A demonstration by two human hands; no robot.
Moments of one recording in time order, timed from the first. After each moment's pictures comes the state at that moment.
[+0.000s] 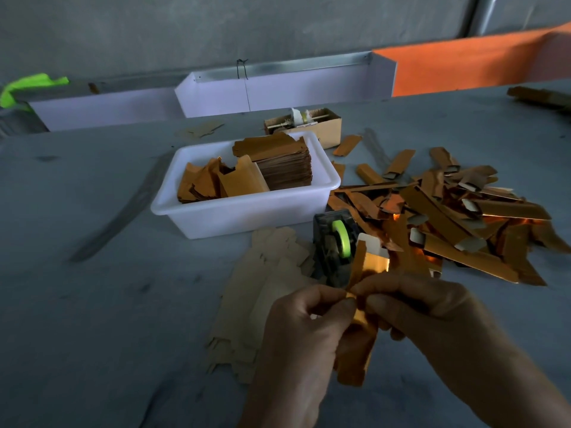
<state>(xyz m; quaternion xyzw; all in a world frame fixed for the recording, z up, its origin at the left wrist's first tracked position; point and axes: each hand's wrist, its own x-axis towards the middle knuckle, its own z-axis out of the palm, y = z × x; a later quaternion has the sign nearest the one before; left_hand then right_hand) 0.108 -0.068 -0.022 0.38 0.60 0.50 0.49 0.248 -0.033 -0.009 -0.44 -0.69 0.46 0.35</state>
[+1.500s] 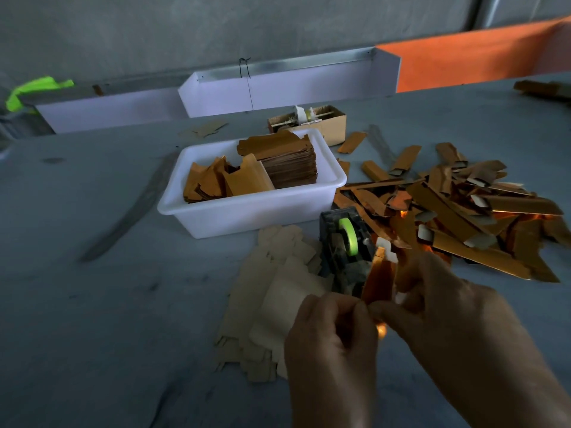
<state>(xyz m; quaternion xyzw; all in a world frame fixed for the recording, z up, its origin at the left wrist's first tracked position) 0.131 -0.080 -0.045 0.46 0.64 0.57 0.23 0.239 -0.039 -0.001 -0.62 -0.73 0.20 0.21</state>
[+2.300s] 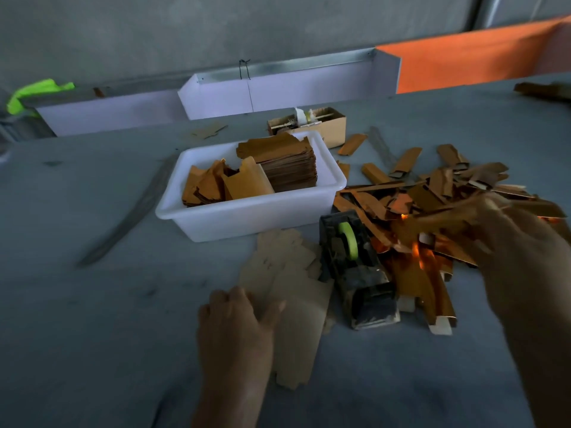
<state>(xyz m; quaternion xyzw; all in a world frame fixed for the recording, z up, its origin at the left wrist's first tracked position) 0.046 -0.059 -0.049 0.46 0.87 0.16 0.08 0.281 0.028 -0.006 -0.57 -0.45 0.41 0.56</state>
